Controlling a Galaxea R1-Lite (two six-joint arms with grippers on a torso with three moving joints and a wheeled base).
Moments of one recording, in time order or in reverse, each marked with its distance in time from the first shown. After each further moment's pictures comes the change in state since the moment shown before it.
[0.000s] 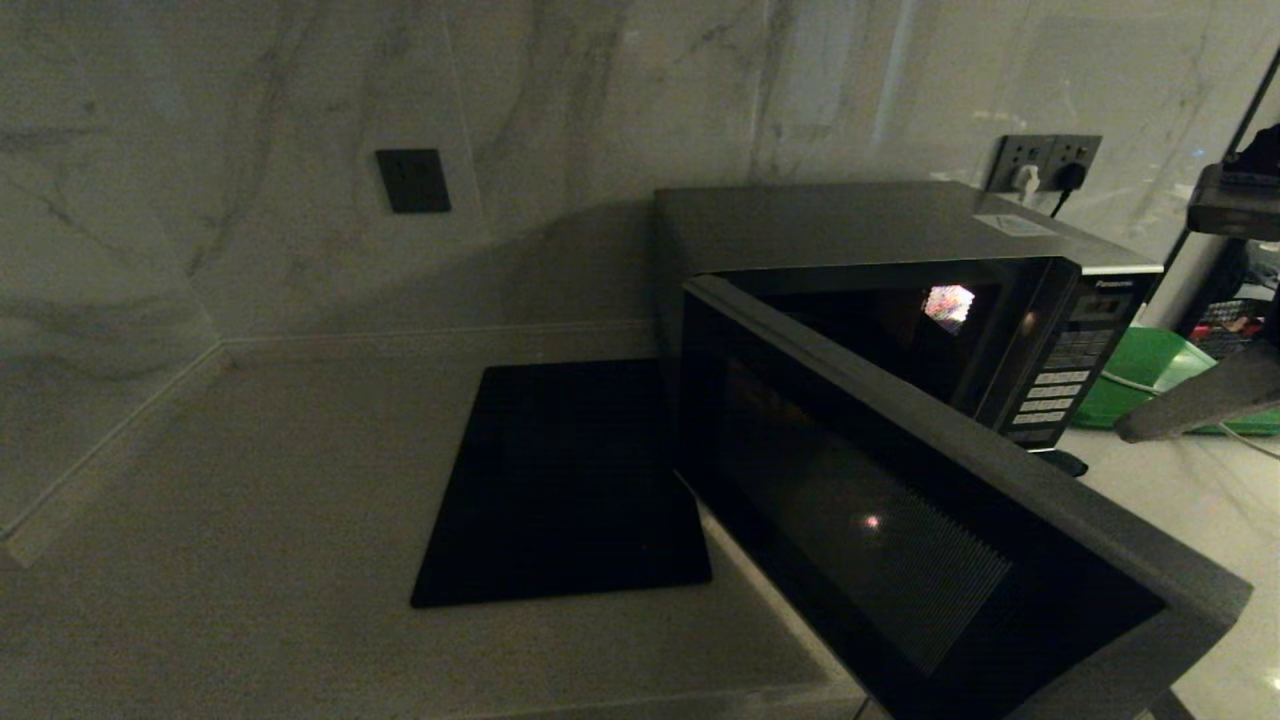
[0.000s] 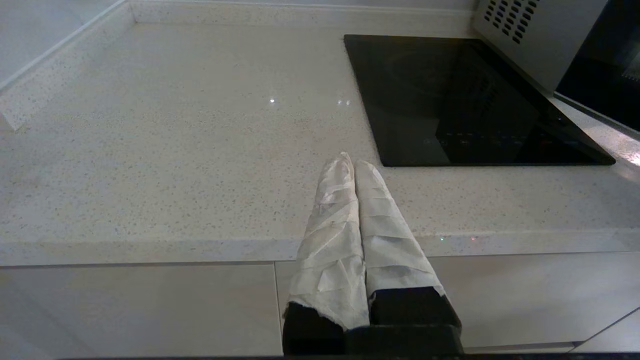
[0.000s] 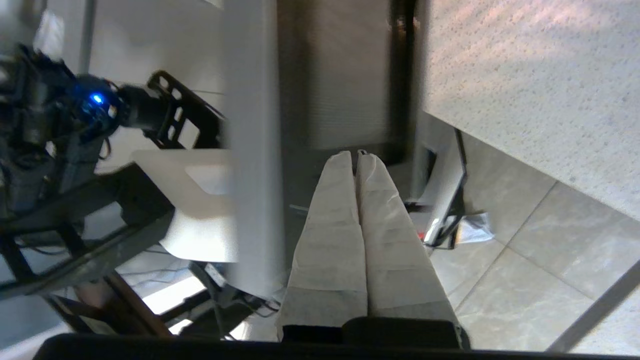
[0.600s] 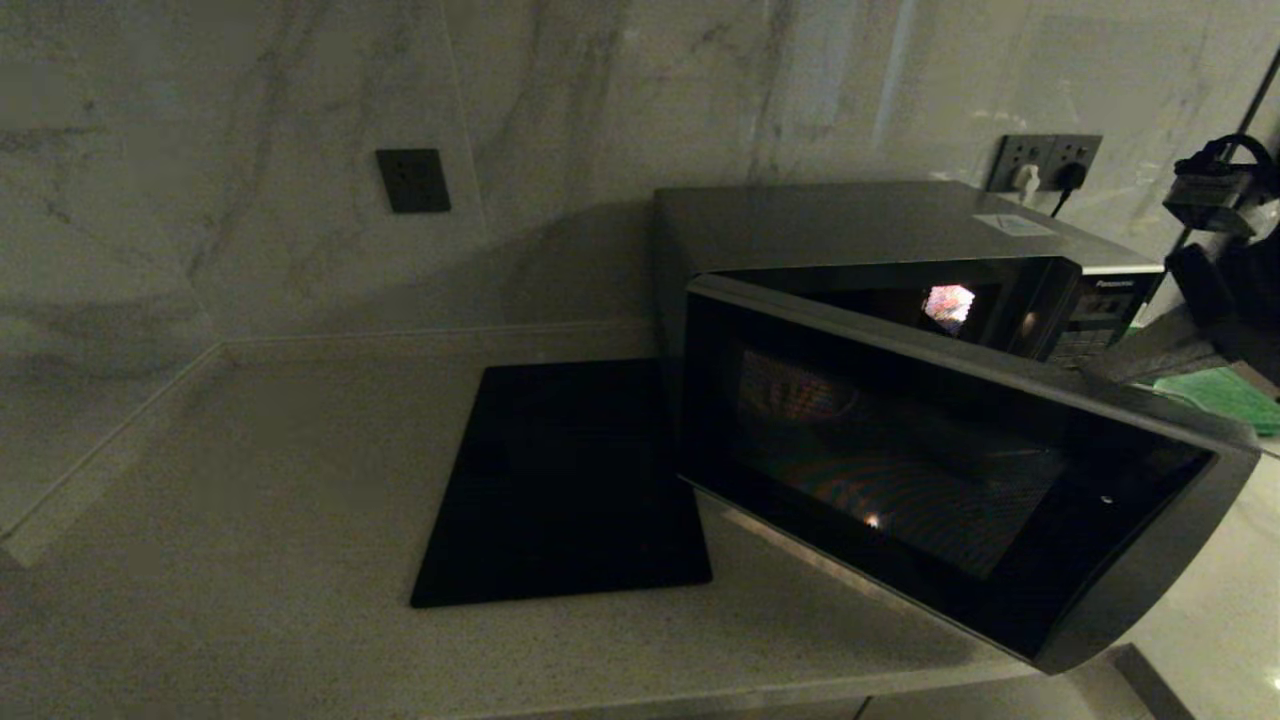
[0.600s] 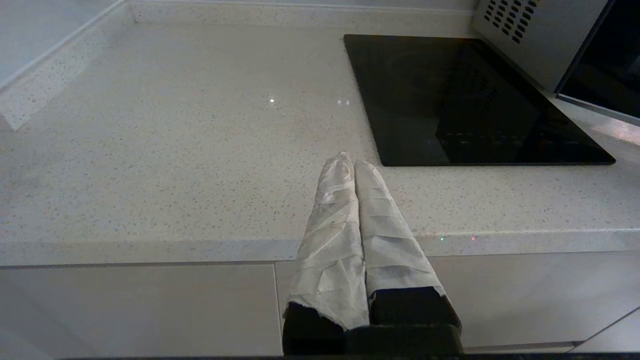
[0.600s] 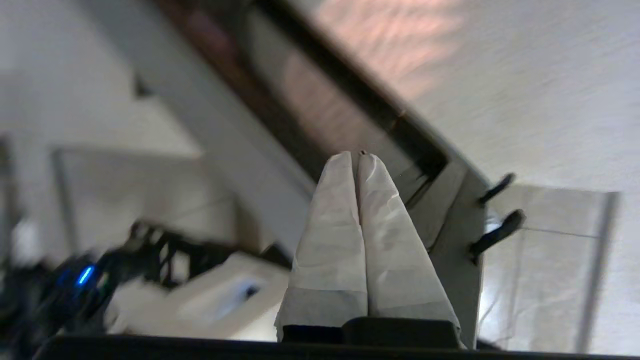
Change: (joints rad) left arm 0.000 0.000 0.000 0.000 0.000 0.000; right arm -0.006 0.044 0.000 -0.244 -0.224 0.458
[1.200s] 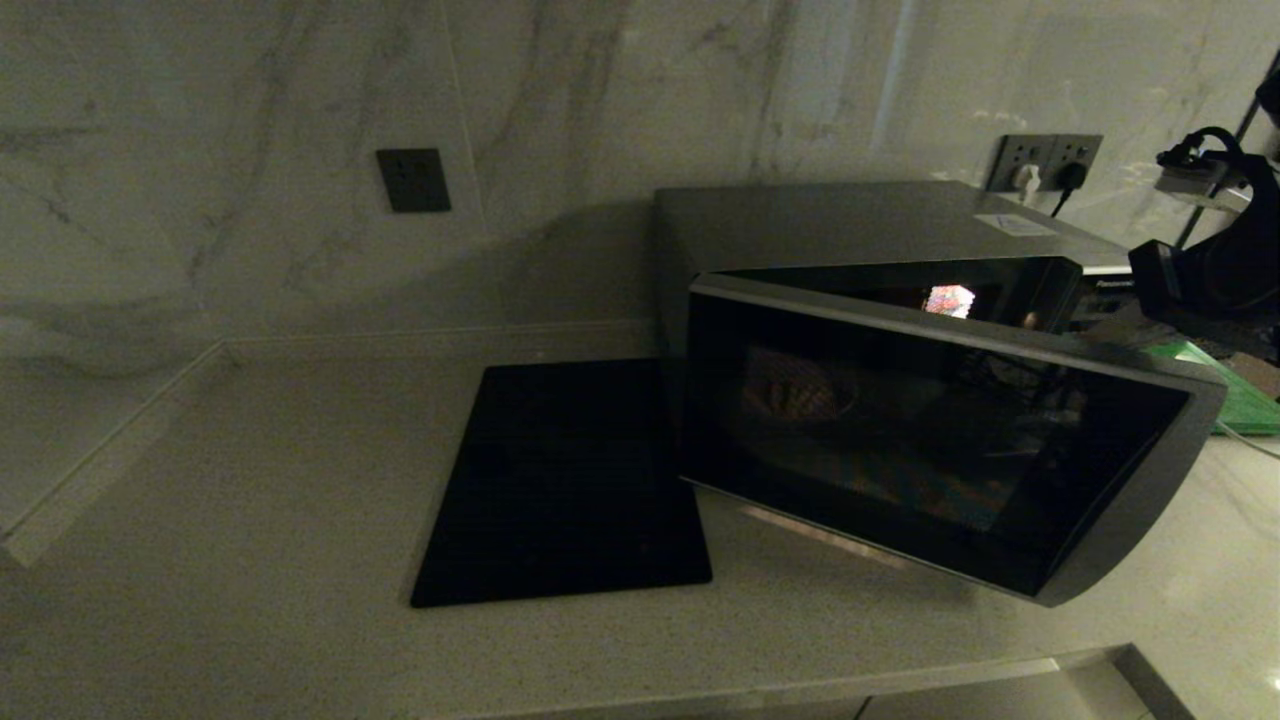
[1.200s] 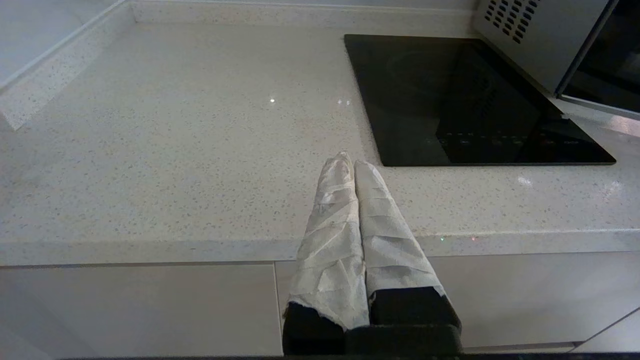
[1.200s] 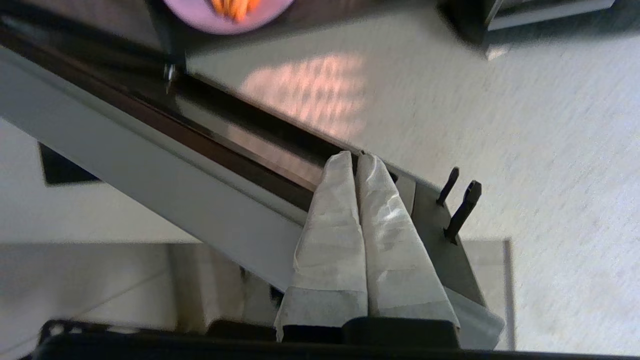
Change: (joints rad) left arm 0.000 0.000 0.000 0.000 0.000 0.000; right arm -0.007 0.049 0.002 -0.178 -0.237 0.030
